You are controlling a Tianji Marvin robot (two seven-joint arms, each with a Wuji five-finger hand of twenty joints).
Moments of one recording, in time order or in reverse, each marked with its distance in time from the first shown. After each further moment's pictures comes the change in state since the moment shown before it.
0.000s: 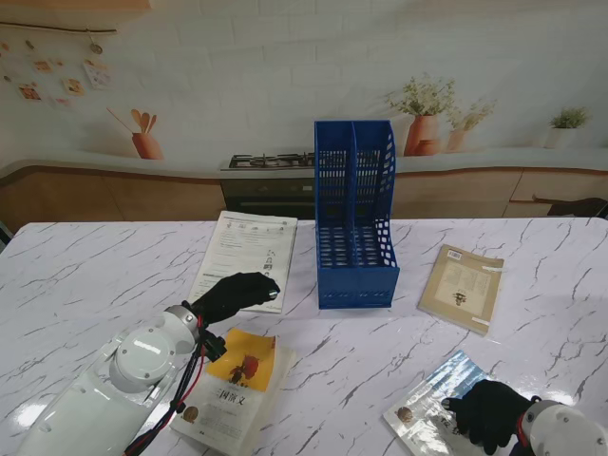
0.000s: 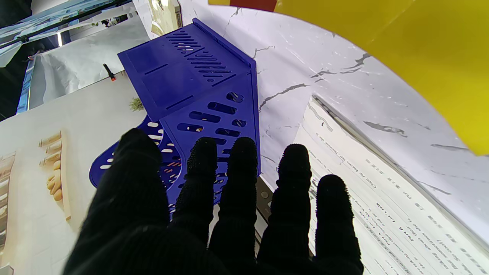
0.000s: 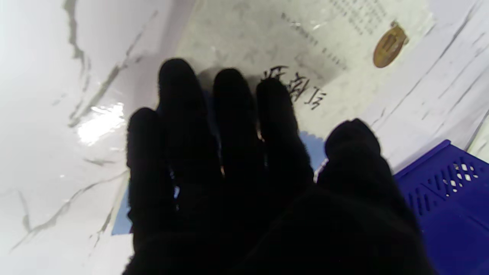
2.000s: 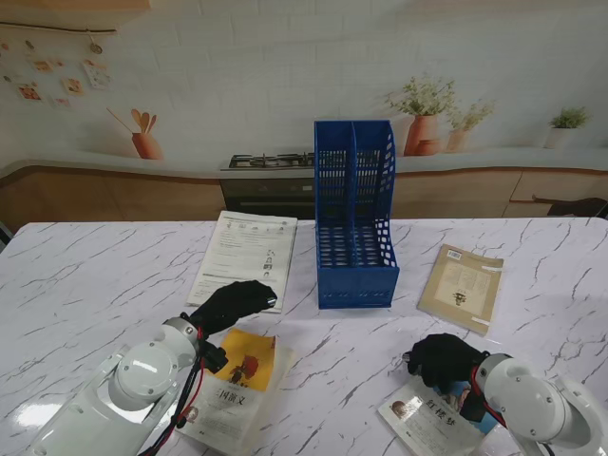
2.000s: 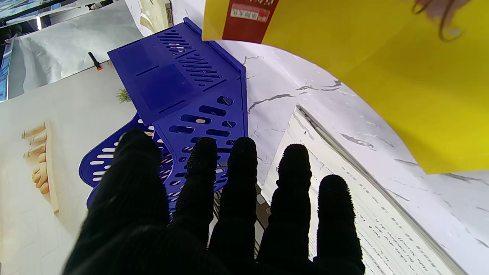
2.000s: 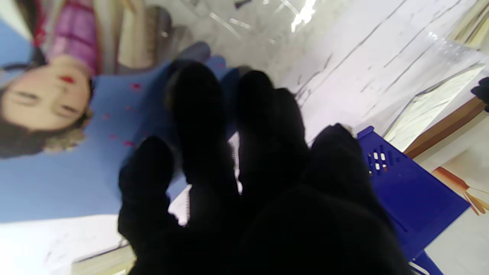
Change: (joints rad) left arm 0.085 -0.007 -0.021 -0.083 0.033 0.071 0.060; right arm 0.343 0.008 -0.234 0.319 0.035 -0.339 -0.135; left_hand 0.000 0.000 0.000 0.000 0.000 0.001 0.000 0.000 0.000 0.000 0.000 0.000 0.000 0.000 0.000 0.000 0.000 0.017 0.001 -0.025; right_hand 0.195 0.095 -0.124 -0.014 -0.148 -0.011 0.051 -0.150 -0.111 -0.099 0.361 0.036 -0.073 -0.059 0.535 -0.084 -0.126 0.309 0.525 -0.058
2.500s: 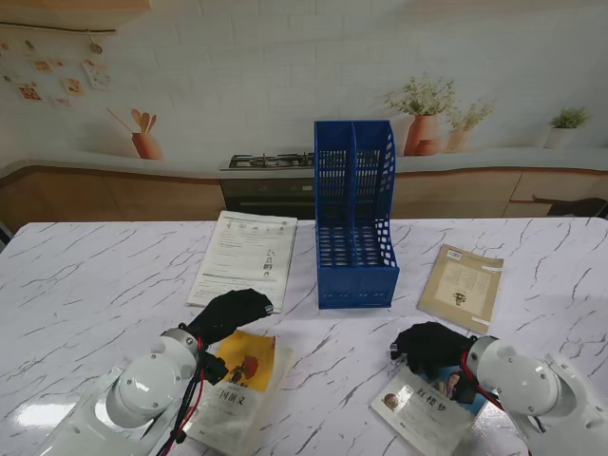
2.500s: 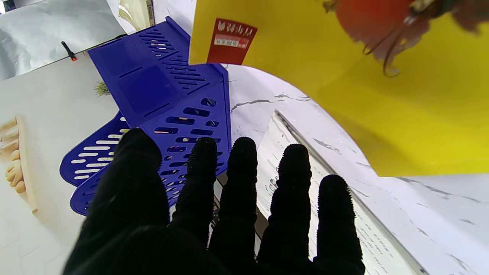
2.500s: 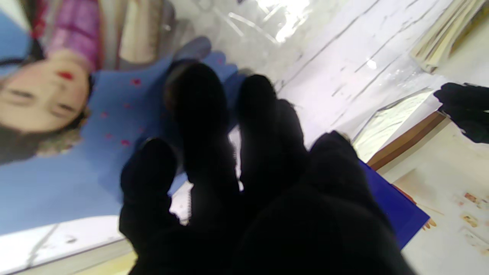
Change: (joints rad) left arm 0.081 -0.004 -0.015 -0.094 0.051 0.110 0.052; right arm 0.156 0.018 -0.085 0.144 0.053 -0.171 0.064; left_hand 0.000 0.000 0.000 0.000 0.000 0.000 0.000 0.000 0.000 0.000 0.000 0.000 0.000 0.000 0.000 0.000 0.000 0.000 0.000 -0.003; right_hand 0.000 0.040 0.037 0.000 -0.088 0.011 -0.134 -0.011 -0.066 -0.005 0.041 -0.003 -0.015 -0.009 0.025 -0.011 -0.006 0.000 0.036 -0.022
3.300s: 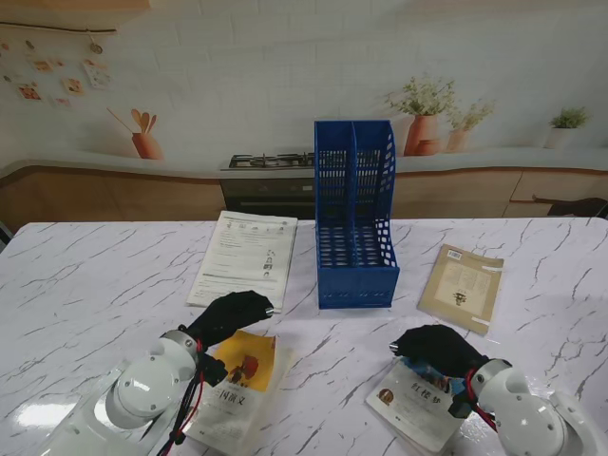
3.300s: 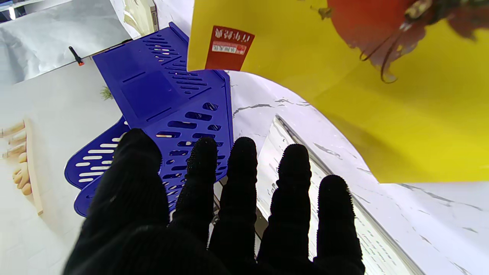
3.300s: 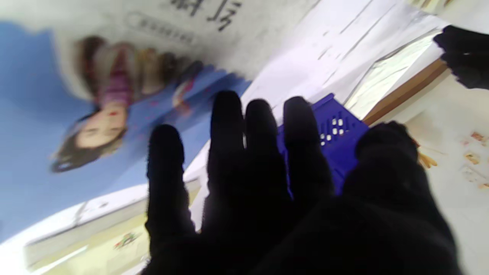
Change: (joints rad) left arm -0.004 0.000 -0.003 0.022 -0.007 -0.043 -0.016; right arm -0.215 -0.076 0.111 -0.165 -0.064 0.022 -0.257; left_hand 0.000 0.000 0.000 0.000 0.000 0.000 0.000 0.000 0.000 0.000 0.000 0.000 0.000 0.000 0.000 0.000 -0.002 0.000 0.000 -0.001; right_hand -0.262 -0.143 0.057 0.002 0.075 -0.072 0.073 0.107 -0.077 0.017 -0.521 -0.085 -0.156 -0.114 -0.700 0.041 -0.029 -0.320 -0.610 0.063
